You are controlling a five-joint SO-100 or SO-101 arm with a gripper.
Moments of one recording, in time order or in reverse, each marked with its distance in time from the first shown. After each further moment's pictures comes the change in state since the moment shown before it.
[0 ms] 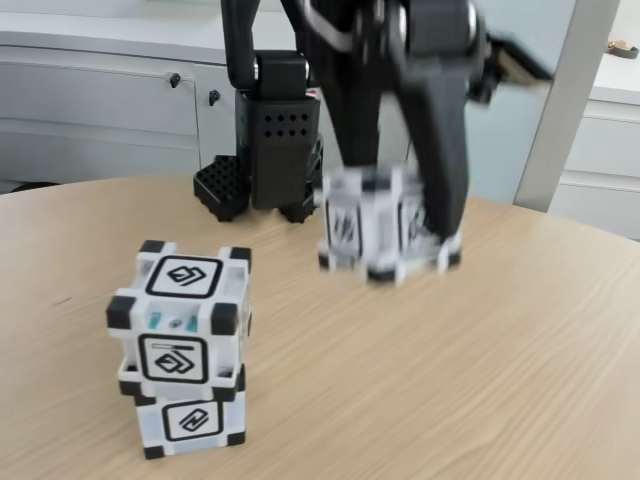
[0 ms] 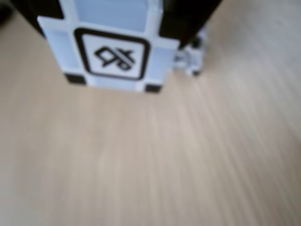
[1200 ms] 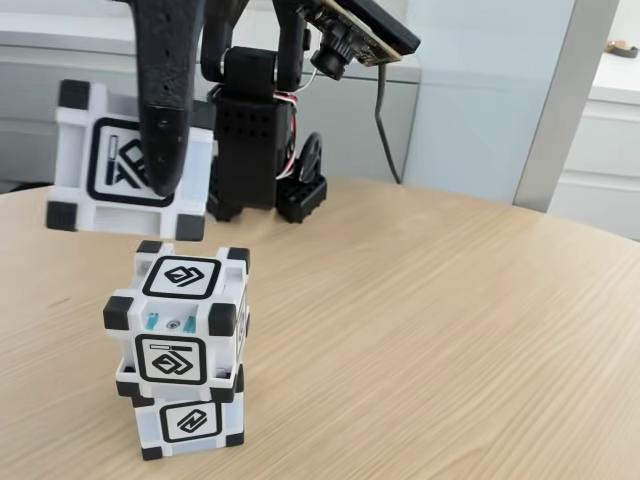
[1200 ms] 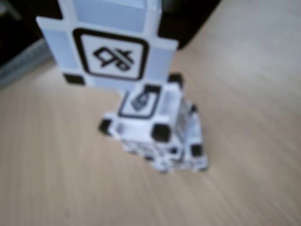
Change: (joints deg) arm 27.6 -3.3 -7.1 0.1 -6.9
